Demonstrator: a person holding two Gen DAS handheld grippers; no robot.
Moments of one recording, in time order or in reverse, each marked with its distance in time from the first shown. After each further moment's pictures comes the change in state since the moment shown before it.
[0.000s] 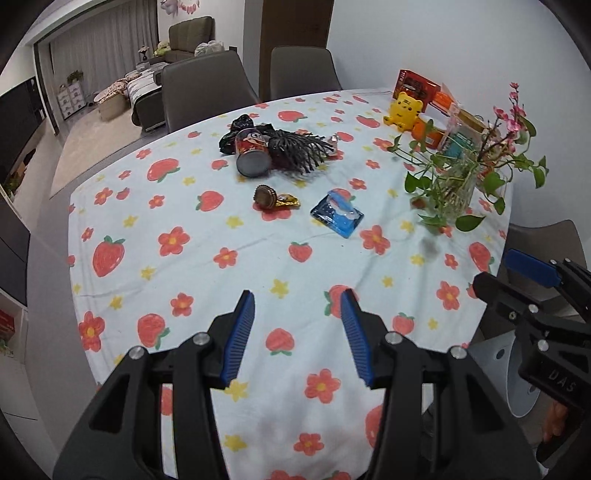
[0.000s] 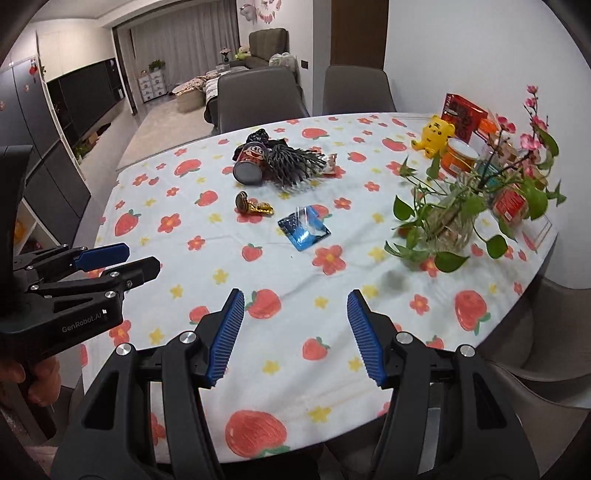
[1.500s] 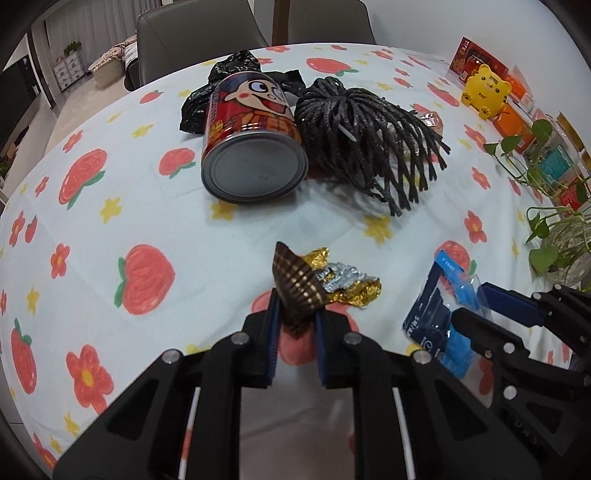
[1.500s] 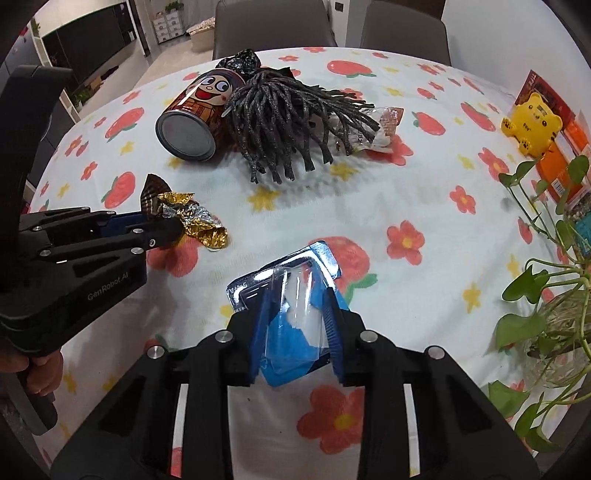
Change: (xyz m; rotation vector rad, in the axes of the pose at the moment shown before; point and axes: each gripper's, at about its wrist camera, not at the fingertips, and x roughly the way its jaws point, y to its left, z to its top) left arm 0.246 0.049 0.112 -0.044 0.147 0.023; right arm 0.268 -0.027 0.082 -0.097 0.239 0.061
